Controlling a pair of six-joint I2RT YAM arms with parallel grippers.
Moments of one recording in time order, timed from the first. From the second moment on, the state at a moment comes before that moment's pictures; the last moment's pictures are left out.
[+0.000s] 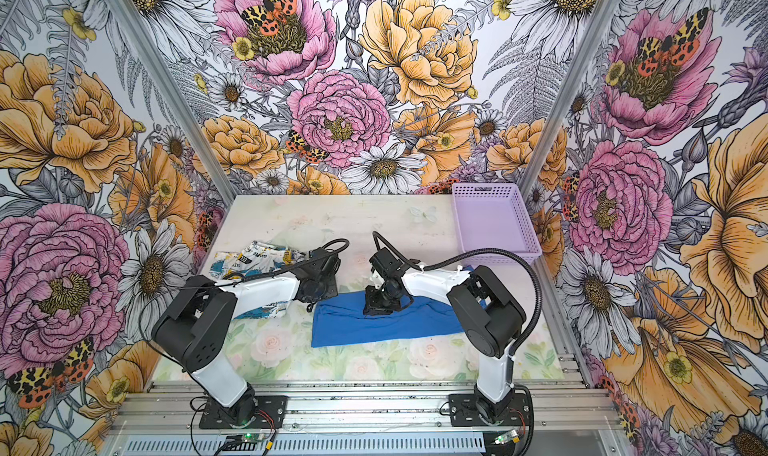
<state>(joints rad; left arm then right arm) -0.58 1.64 0.92 -0.44 -0.22 -0.72 0.69 1.84 1.14 -0.53 -0.48 0.62</state>
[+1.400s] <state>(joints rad) -0.76 1.64 1.09 -0.64 -0.25 -0.81 0.23 1.60 1.06 -0.70 -0.33 0.46</state>
